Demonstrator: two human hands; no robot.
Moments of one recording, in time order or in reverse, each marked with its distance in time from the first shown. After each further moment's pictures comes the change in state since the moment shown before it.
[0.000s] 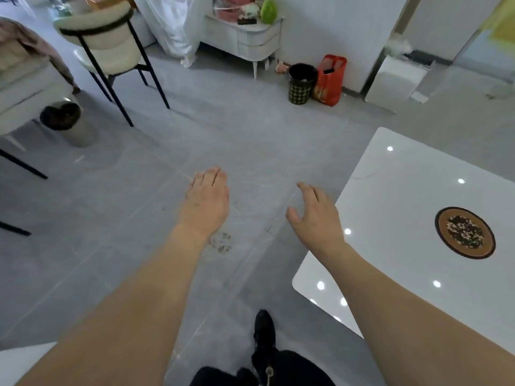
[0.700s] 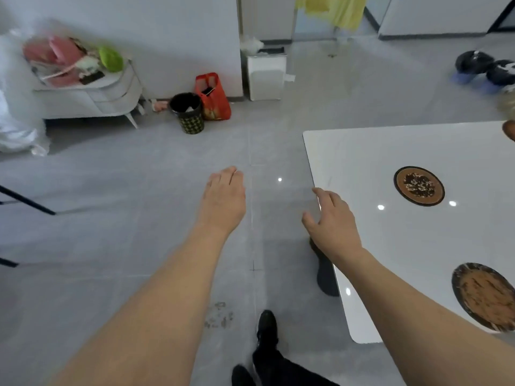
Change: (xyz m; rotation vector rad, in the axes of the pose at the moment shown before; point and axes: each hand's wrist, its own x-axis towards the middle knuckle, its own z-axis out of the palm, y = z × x) left_hand 0.267 0.025 0.066 -0.202 -0.150 0.664; right_hand 0.119 -0.020 -0.011 0.005 0.340 0.595
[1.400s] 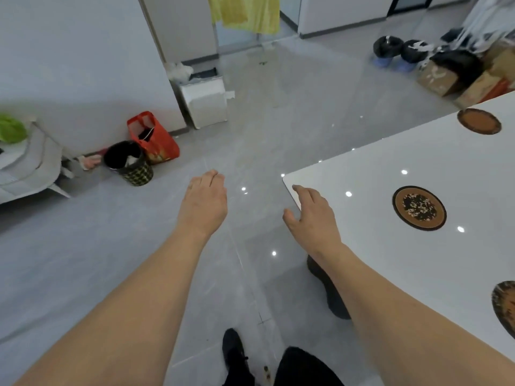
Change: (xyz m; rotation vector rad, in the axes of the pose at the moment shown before) left_hand 0.288 -0.094 0.061 -0.003 -0.096 0.289; right_hand 0.231 -0.061 0.031 0.064 0.170 0.241
